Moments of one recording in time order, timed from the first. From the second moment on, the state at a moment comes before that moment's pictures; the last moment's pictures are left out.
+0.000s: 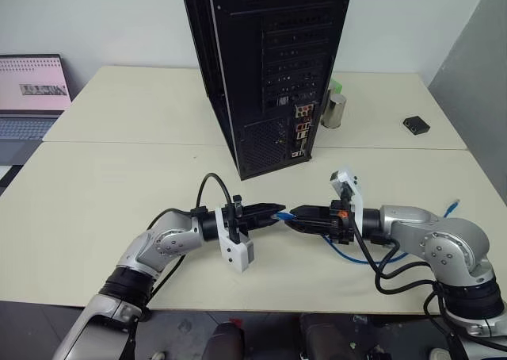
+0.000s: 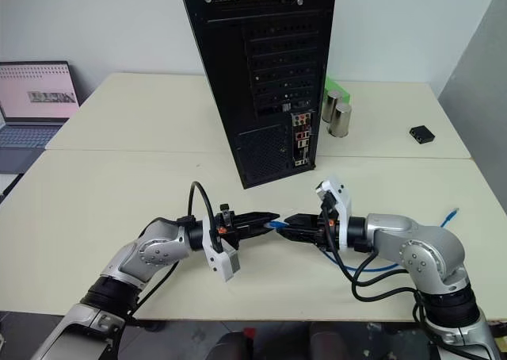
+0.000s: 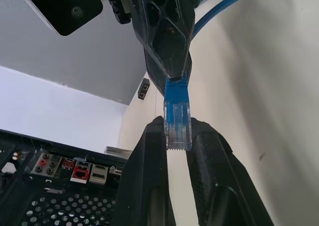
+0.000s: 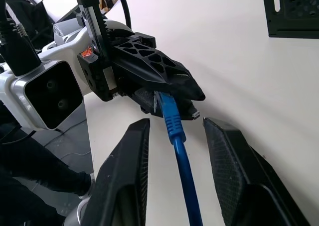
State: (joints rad) left arm -0.42 0.57 -0.27 0.26 0.41 -1.01 -0.51; right arm -0.39 -0.53 0.04 -0.43 0.85 1.10 0.66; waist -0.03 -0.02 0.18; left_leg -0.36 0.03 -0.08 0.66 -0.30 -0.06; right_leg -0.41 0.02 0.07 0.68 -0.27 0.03
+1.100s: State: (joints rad) left arm -0.42 0.58 -0.34 0.29 0.20 -0.93 -0.59; right arm -0.38 -0.55 0.03 -0.39 0.87 1.12 0.69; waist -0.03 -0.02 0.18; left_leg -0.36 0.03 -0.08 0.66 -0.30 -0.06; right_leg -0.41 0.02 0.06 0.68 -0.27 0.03
